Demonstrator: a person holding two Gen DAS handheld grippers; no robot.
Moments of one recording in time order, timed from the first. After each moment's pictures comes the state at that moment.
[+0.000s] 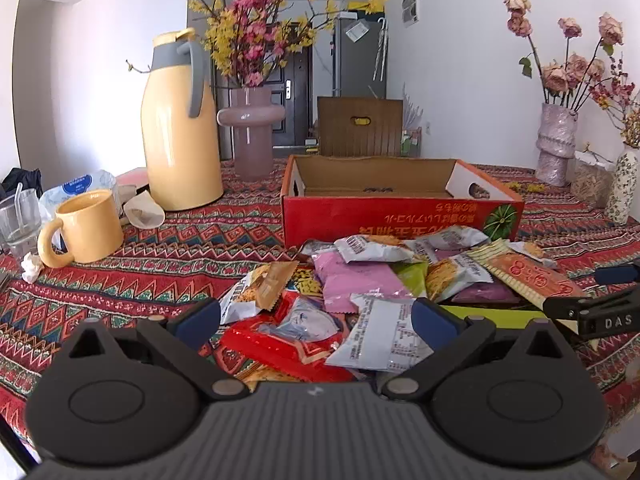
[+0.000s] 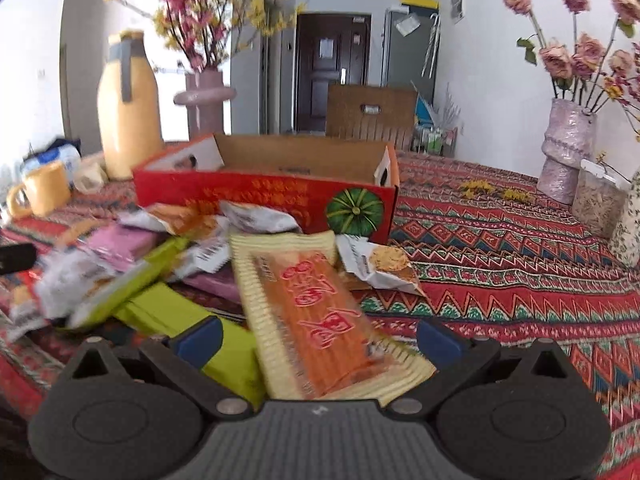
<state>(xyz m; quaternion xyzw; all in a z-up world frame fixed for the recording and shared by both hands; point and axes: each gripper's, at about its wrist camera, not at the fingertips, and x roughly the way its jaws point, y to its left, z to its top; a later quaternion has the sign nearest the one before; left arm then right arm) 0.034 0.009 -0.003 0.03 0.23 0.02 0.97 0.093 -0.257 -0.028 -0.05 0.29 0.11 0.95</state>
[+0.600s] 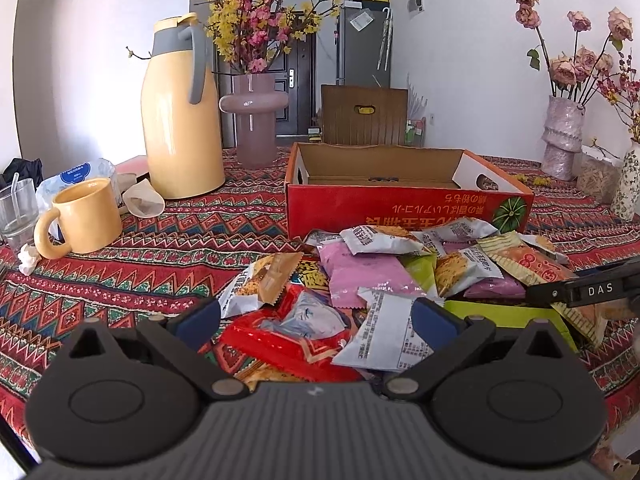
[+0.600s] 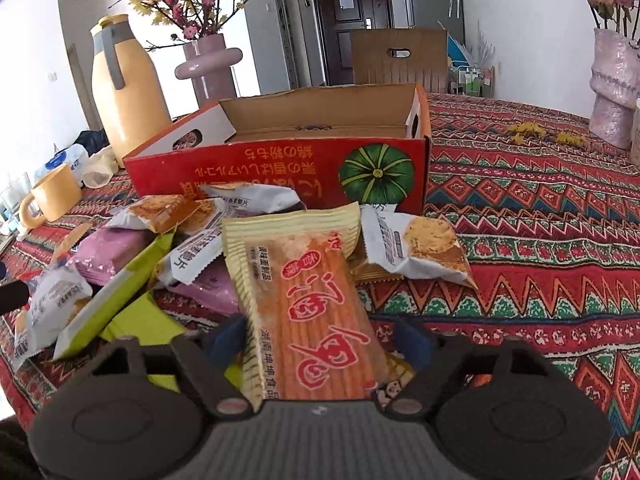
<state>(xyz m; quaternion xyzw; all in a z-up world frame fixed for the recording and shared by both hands) 0.043 0.012 -0.009 0.03 0.26 0.03 0.97 0.154 -0.270 -0.046 0.02 0.37 0.18 0.91</state>
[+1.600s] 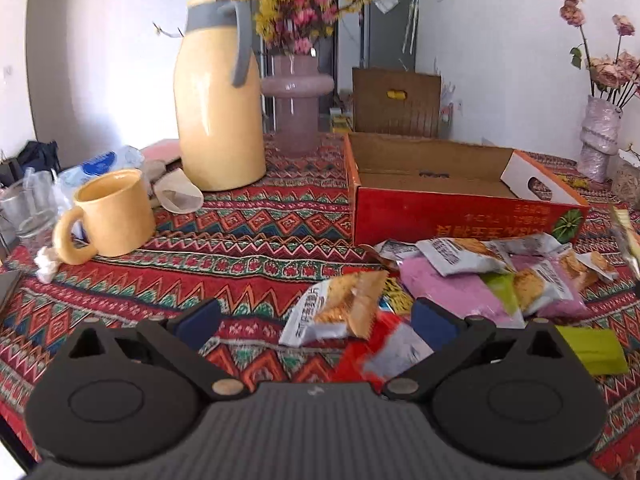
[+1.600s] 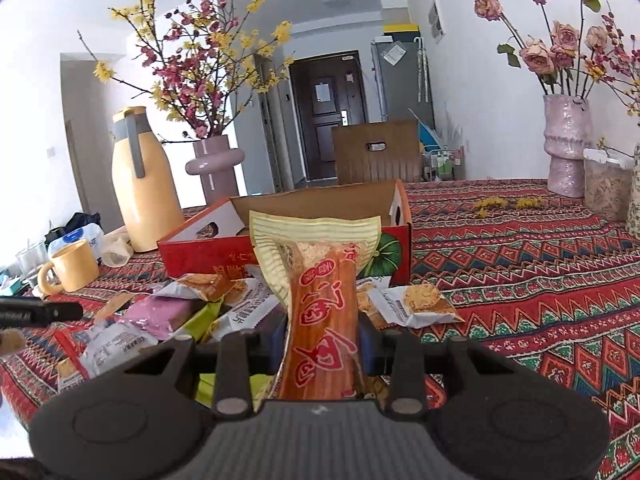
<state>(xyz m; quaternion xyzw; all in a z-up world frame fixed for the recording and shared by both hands) 0.091 0.071 0.002 0.01 0.30 0.05 0.95 0.078 -0.268 -0.016 0.06 0.22 0.14 0.96</state>
